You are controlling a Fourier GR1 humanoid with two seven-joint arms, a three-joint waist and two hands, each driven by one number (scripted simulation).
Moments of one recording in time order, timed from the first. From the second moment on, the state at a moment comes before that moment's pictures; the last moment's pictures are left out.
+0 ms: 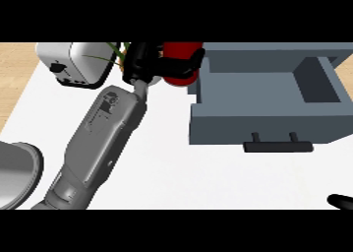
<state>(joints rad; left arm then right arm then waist) -0.91 0.00 -0.08 -1.02 0.19 0.28 0.09 0.07 -0.10 -0.33 -2.25 -0.08 0.09 0.32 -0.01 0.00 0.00</state>
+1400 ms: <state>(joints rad) -1.54 0.00 -0.24 -0.46 0.38 0.49 0.16 -0.01 -0.13 -0.32 -2.25 -0.10 0.08 0.36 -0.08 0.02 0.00</state>
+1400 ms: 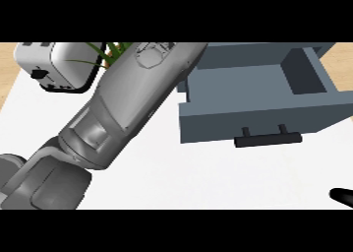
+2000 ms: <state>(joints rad) -1.59 0.00 -0.31 -0.34 0.46 0.62 0.09 -0.06 -0.17 -0.31 -2.23 -0.08 0.08 0.37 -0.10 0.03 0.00</state>
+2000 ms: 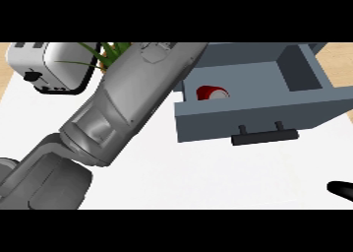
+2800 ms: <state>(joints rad) -1.62 0.00 -0.29 -0.32 0.59 0.65 0.02 -0.18 -0.31 -0.14 -2.12 0.28 0.13 0.22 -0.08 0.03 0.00</state>
